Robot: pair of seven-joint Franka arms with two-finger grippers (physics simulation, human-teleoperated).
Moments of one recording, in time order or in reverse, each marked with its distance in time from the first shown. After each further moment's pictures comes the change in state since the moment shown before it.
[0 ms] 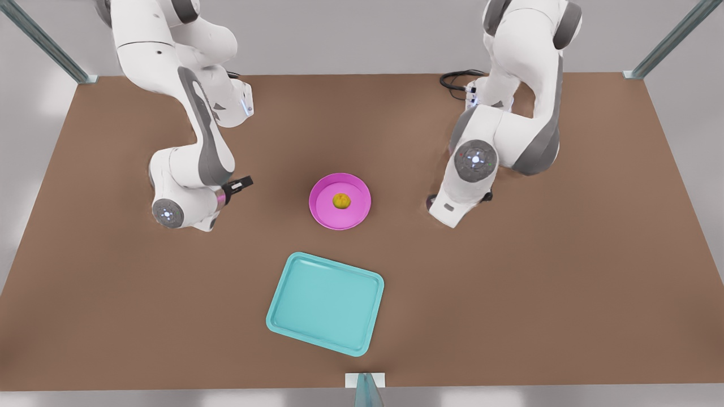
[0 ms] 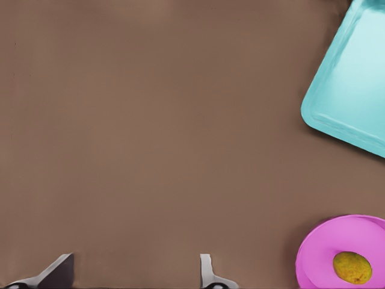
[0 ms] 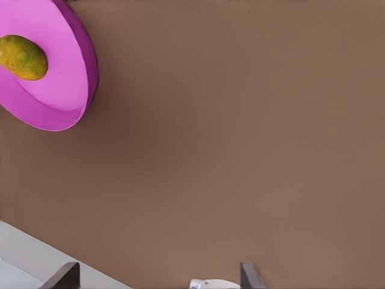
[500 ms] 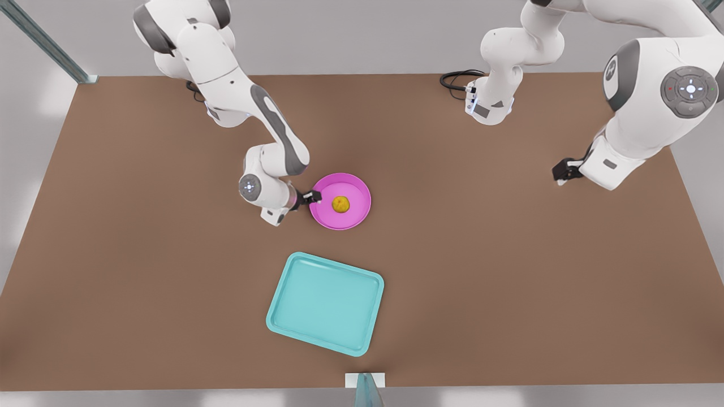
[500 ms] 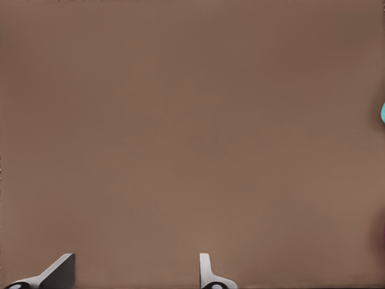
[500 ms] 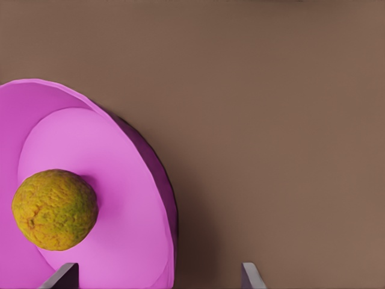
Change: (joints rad) left arm 0.634 -0.270 -0.472 -0.120 0.175 -0.047 0.386; right arm 0.267 0.164 0.052 -0.222 0.388 0.827 0.053
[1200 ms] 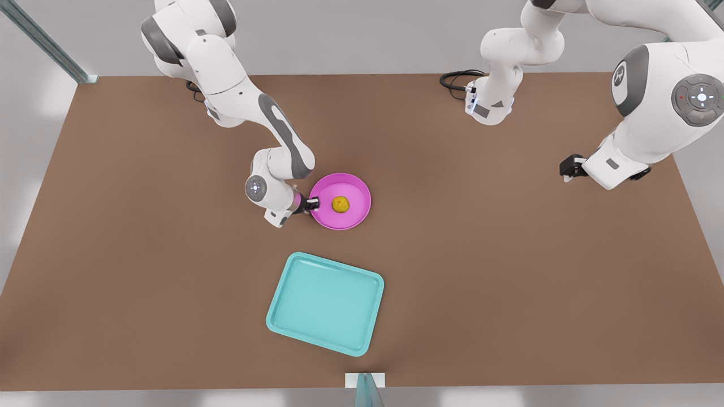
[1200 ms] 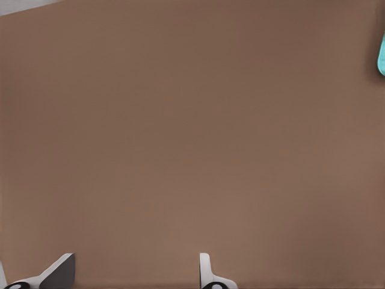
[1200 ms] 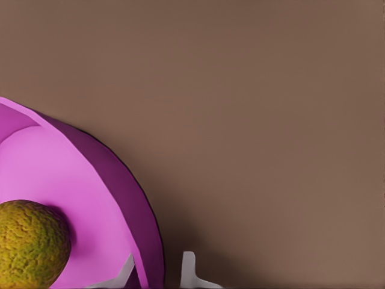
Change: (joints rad) left arm 0.008 0.011 0.023 0.003 0.003 -0.017 0.219; right arm -0.007 0.063 0.029 0.004 0.038 0.094 0.019
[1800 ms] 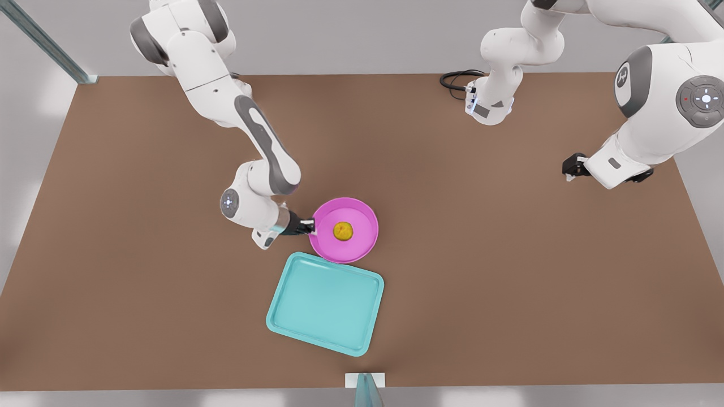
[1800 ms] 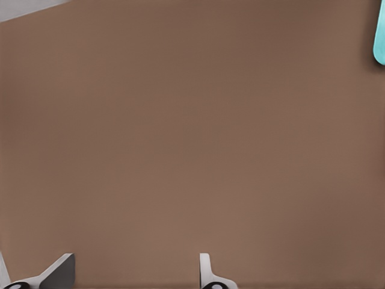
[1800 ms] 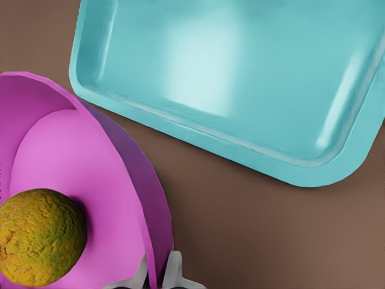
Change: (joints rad) left arm 0.000 0.008 0.012 0.001 -0.002 0.001 0.064; right arm -0.127 0.028 -0.003 0.299 0.084 -0.123 -0.009
